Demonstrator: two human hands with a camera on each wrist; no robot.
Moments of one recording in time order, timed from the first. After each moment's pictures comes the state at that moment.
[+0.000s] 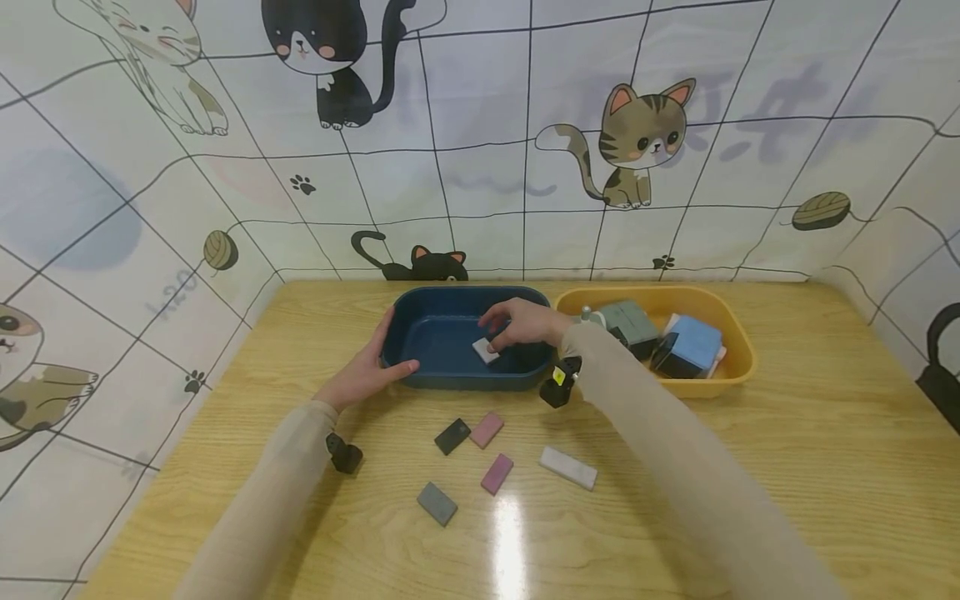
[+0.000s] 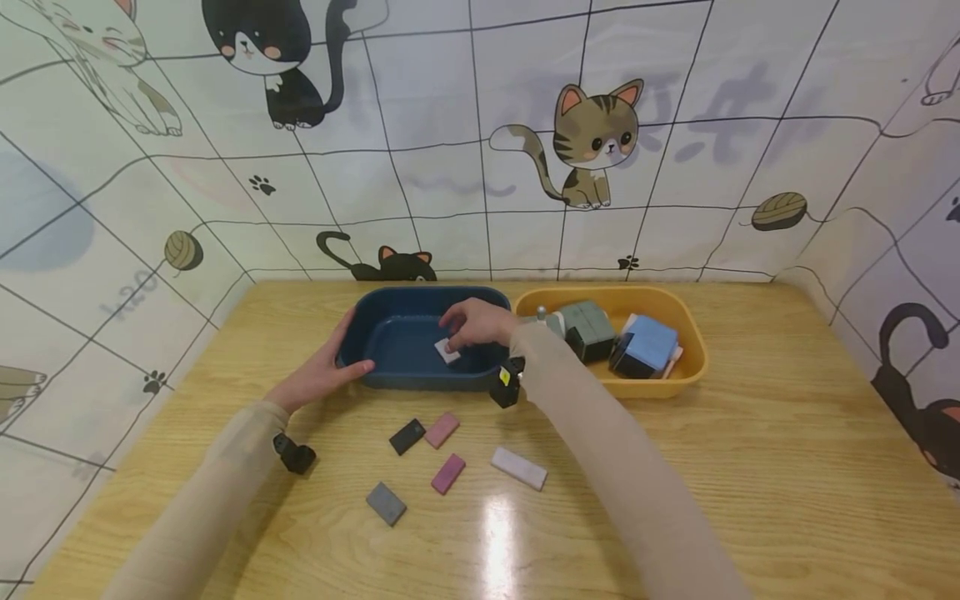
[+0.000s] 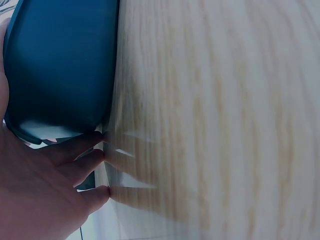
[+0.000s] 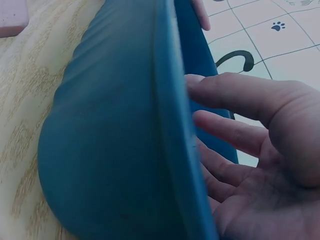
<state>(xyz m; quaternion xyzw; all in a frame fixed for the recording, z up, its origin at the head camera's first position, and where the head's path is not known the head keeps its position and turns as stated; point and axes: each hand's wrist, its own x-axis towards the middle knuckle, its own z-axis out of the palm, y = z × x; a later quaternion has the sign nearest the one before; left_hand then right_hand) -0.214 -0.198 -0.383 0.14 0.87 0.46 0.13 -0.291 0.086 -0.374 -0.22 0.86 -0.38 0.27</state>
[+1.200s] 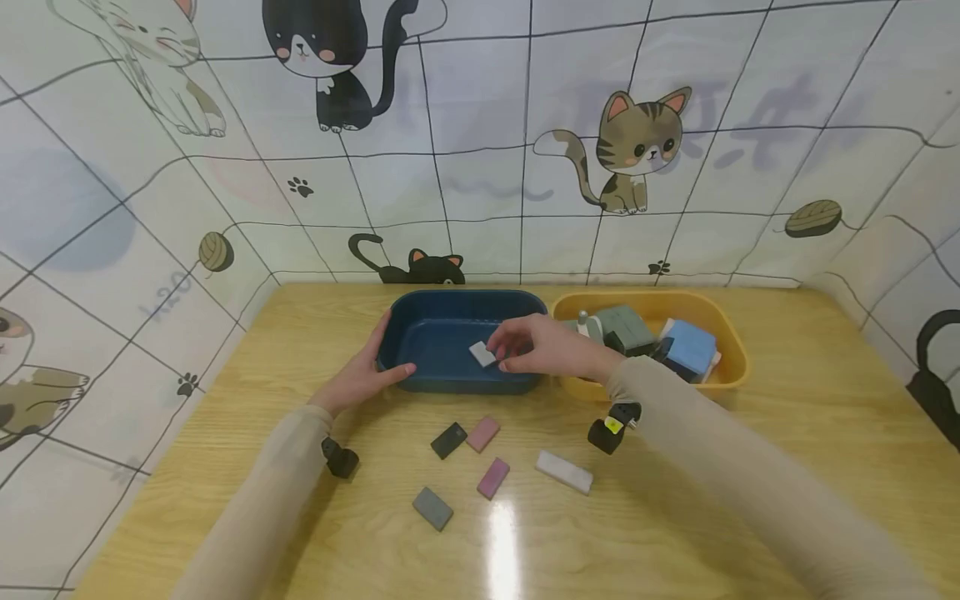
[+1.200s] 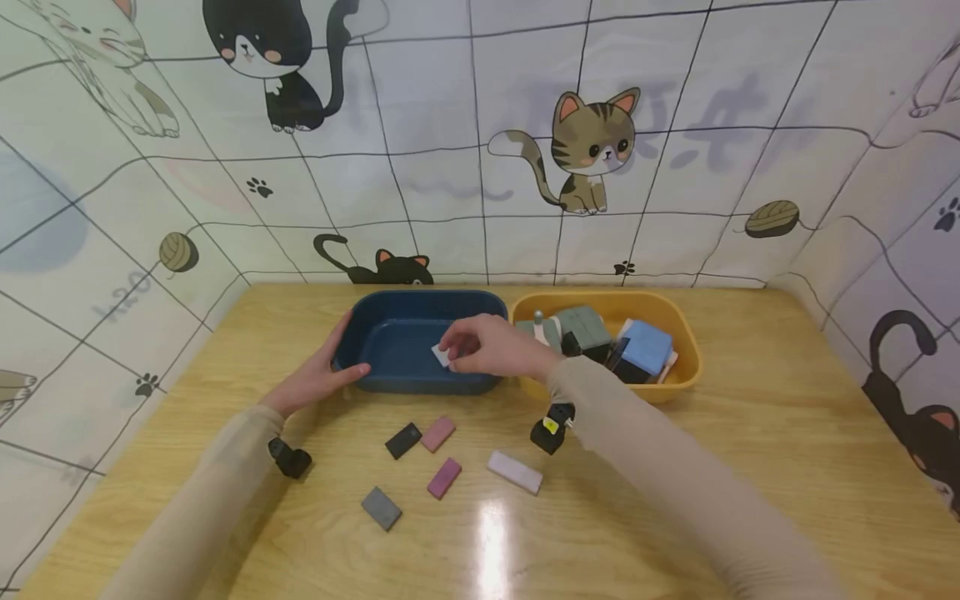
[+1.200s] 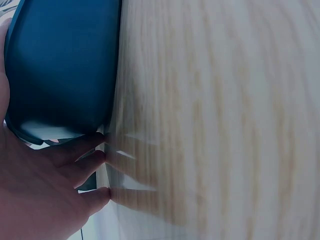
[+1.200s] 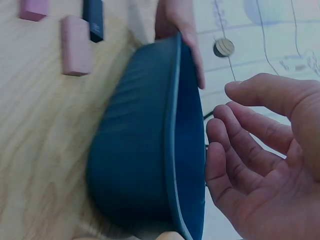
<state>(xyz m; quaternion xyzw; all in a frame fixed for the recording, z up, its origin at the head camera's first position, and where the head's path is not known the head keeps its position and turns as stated) -0.215 -0.199 -0.386 0.15 0.87 0.44 0.12 -0.231 0.116 -0.348 -0.33 0.82 -0.43 0.20</state>
